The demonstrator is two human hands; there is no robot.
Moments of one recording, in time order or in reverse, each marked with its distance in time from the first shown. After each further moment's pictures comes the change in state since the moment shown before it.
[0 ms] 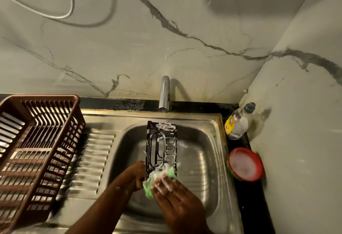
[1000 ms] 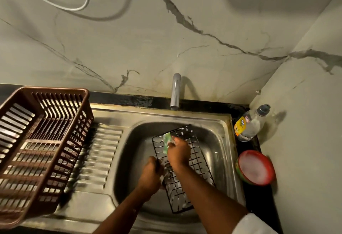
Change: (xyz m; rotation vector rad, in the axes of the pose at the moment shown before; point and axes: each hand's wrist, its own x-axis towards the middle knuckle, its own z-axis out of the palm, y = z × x) left_hand -0.078 -0.011 0.047 0.415 0.305 0.473; right_hand 0.089 0.058 0.119 0.451 -0.297 1.278
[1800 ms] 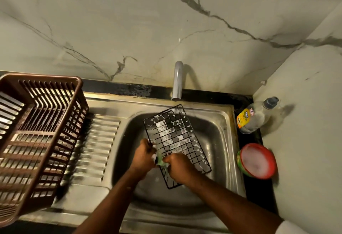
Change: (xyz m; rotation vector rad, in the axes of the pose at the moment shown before) left_hand 0.048 -0.012 -0.017 -0.229 0.128 -0.043; right_hand -0.024 0.049 -0.014 -0.499 -0.586 -0.350
